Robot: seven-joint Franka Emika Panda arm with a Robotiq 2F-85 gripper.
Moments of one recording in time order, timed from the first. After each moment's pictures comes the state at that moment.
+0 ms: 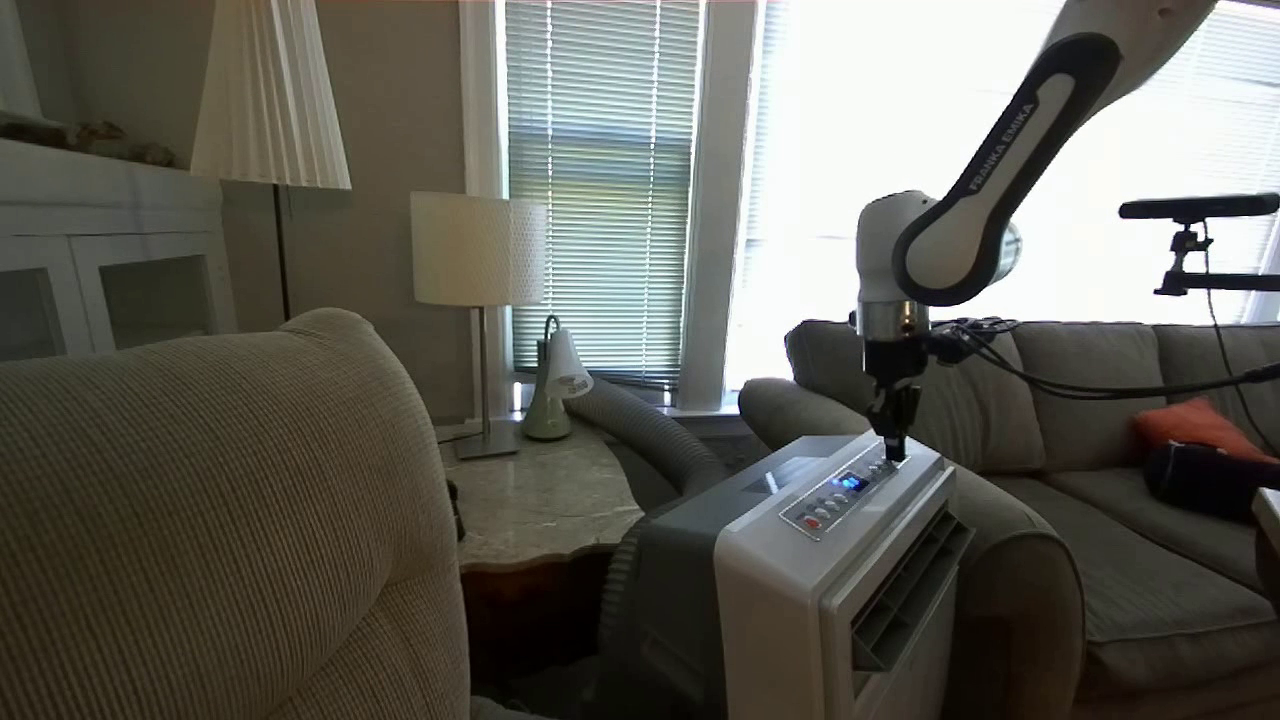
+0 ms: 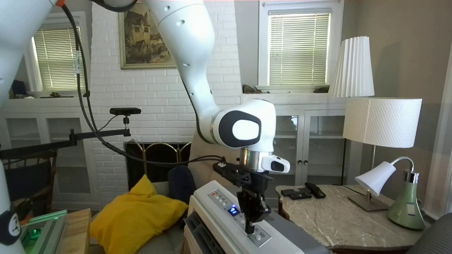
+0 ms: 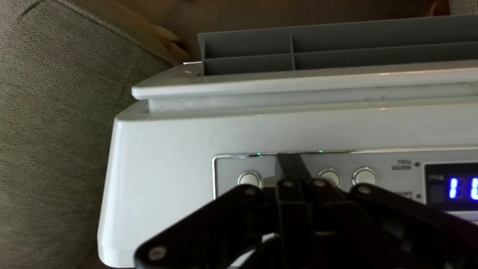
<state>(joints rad) -0.02 0.53 -0.11 -2.18 -0.05 2.59 0.04</state>
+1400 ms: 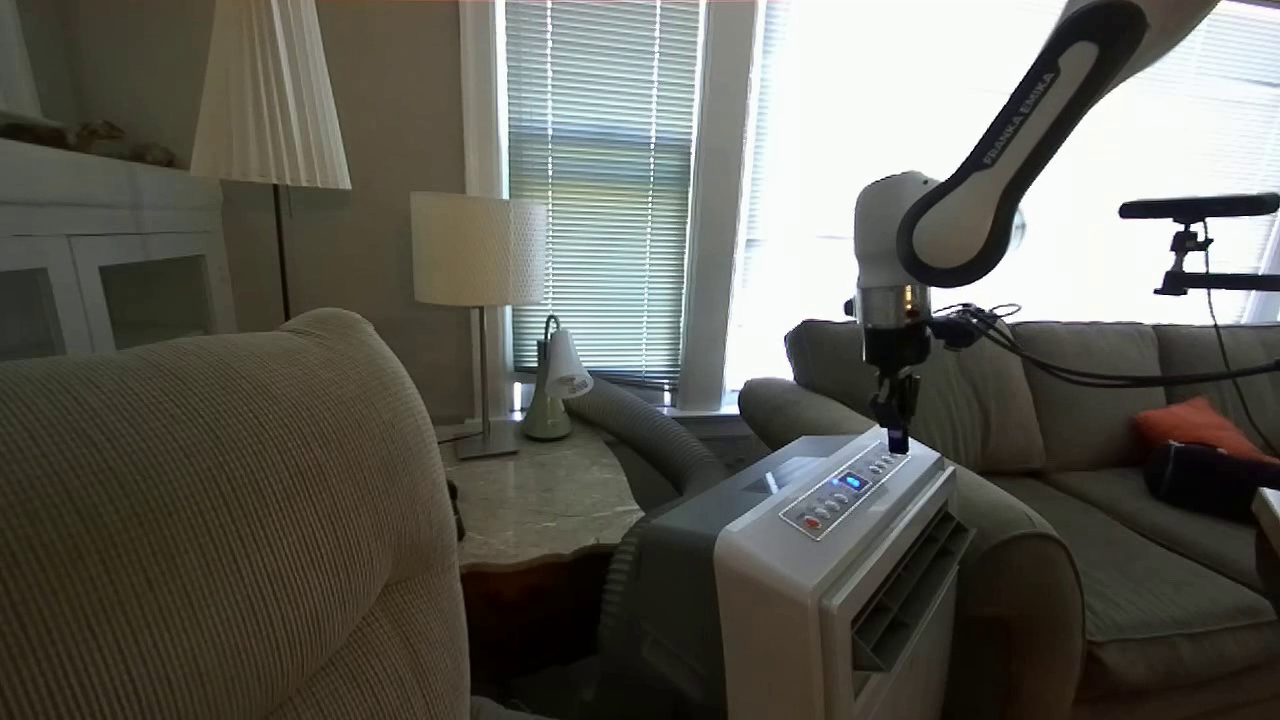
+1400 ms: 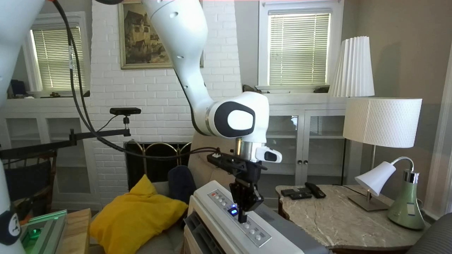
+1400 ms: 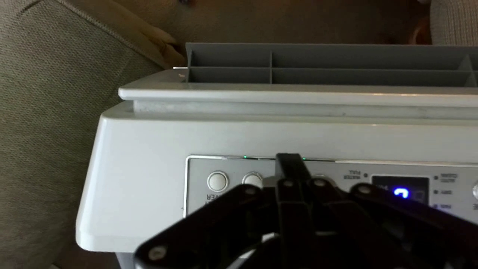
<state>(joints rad) 0.01 0.47 -0.10 -2.21 -0.06 2.54 0.01</state>
